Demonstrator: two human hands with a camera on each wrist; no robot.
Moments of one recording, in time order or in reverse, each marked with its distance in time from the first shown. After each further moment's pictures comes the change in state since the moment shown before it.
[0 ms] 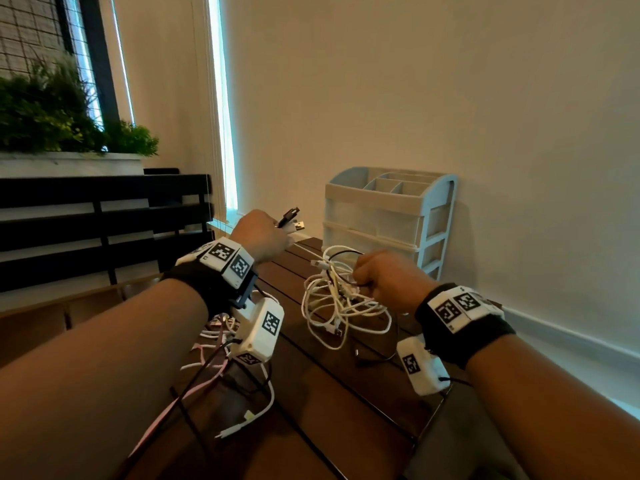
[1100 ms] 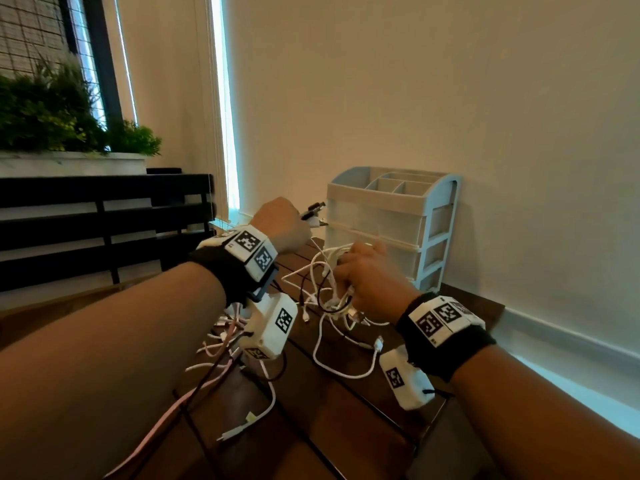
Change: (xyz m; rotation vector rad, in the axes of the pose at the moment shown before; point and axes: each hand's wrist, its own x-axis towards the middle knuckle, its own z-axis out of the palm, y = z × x) left_hand -0.004 0.031 0.005 0.197 -0.008 0.106; right_hand 0.001 -0.038 -0.007 -0.099 0.081 -0.036
